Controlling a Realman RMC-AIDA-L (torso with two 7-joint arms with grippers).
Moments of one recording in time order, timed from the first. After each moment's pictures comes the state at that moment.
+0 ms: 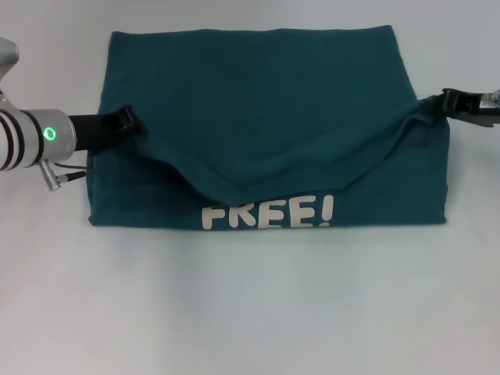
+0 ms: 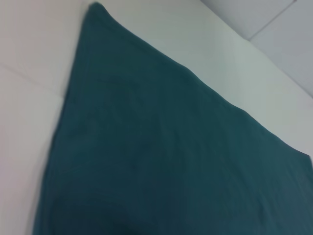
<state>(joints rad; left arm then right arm) -0.82 -2.08 0.57 0.56 2.35 0.83 -2.54 0.79 1.96 -0.67 -0.56 -2.28 -0.89 2.36</state>
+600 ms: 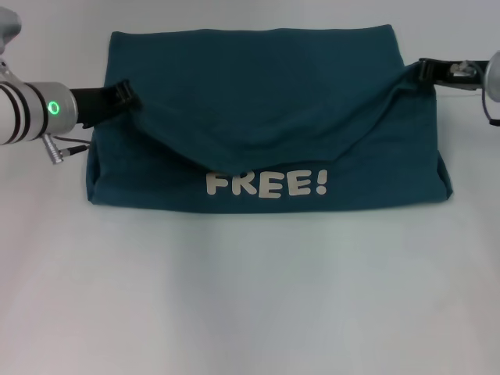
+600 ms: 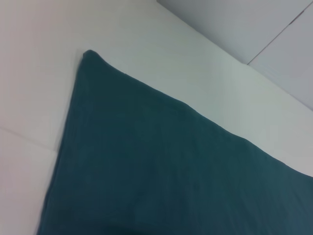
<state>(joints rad) -0.86 -2.06 0.61 0.55 2.36 0.73 -2.54 0.88 1.98 -0.78 -0.51 -2.28 -0.68 2.36</state>
